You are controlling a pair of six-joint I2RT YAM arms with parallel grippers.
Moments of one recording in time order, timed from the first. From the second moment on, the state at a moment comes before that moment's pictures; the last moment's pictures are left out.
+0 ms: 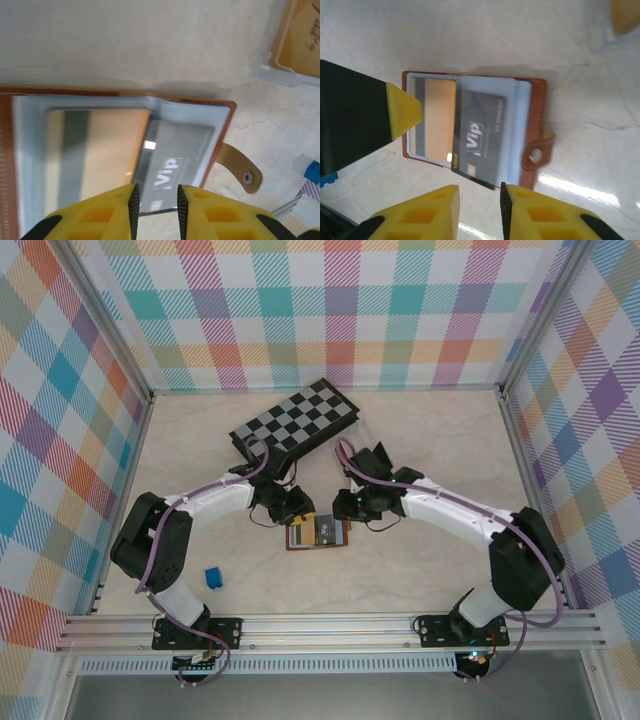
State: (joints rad) left arm -0.54 1.66 1.01 -0.51 0.42 -0.95; right arm 0.76 1.56 1.11 -0.63 -0.18 0.69
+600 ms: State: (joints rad) left arm -0.53 1.68 0.93 -0.34 0.52 -1.02; right arm 0.78 1.86 1.25 -0.75 -0.19 0.70
